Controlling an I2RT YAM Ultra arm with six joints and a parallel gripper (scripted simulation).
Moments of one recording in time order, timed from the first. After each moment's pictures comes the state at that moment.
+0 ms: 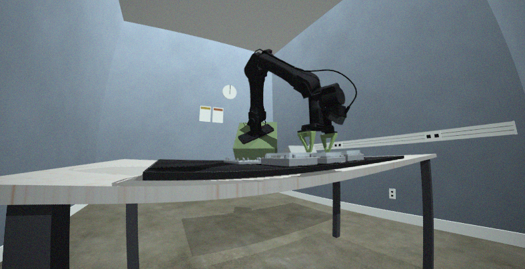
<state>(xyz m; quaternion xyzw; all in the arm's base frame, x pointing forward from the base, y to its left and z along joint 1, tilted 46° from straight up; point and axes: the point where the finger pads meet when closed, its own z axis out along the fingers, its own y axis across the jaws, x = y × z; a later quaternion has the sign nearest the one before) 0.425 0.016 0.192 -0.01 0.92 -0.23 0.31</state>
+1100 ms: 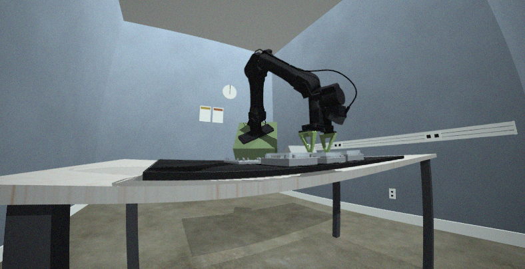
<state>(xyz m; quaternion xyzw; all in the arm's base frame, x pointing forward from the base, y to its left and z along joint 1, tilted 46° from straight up) 0.425 0.016 0.192 -0.01 0.92 -0.23 0.31</state>
